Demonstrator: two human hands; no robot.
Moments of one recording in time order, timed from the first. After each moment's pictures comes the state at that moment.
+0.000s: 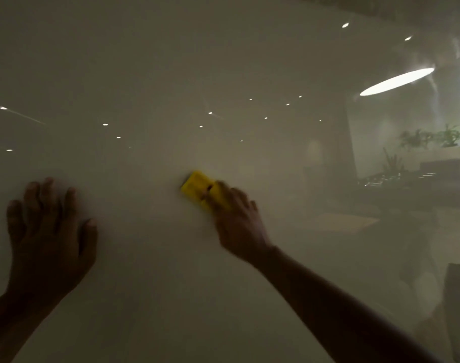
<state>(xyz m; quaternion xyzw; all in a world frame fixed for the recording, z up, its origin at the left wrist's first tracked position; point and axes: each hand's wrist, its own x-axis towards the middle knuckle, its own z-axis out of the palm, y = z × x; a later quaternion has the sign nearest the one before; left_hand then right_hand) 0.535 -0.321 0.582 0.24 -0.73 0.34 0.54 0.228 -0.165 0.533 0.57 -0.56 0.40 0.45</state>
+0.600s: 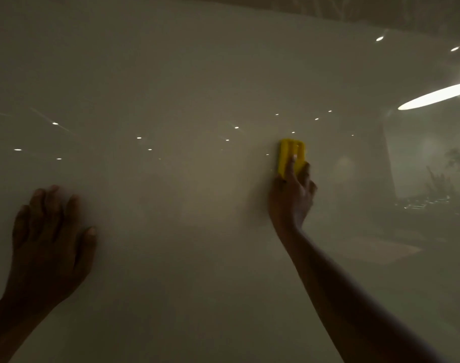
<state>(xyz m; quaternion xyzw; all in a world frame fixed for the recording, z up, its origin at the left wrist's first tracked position) 0.537 -0.319 0.605 0.26 -0.70 0.40 0.53 0.142 -0.168 0.621 0.27 -0.61 0.66 0.34</state>
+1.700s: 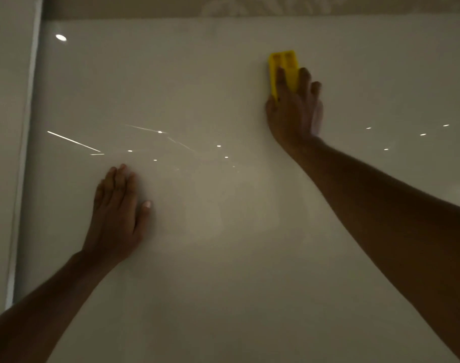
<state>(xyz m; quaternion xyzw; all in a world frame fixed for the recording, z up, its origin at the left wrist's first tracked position) 0.651 -0.337 0.646 0.34 -0.67 0.38 0.54 0.327 -0.225 0.828 0.44 -0.55 0.52 0.48</state>
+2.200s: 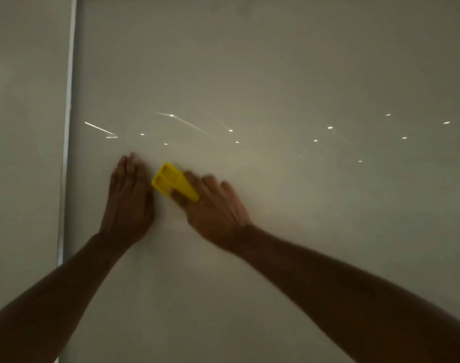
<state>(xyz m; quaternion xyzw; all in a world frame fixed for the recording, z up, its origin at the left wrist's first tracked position) 0.701 -0.353 0.624 0.35 -0.69 0.36 0.53 0.485 -0.275 0.635 0.71 -0.35 0.30 0.53</state>
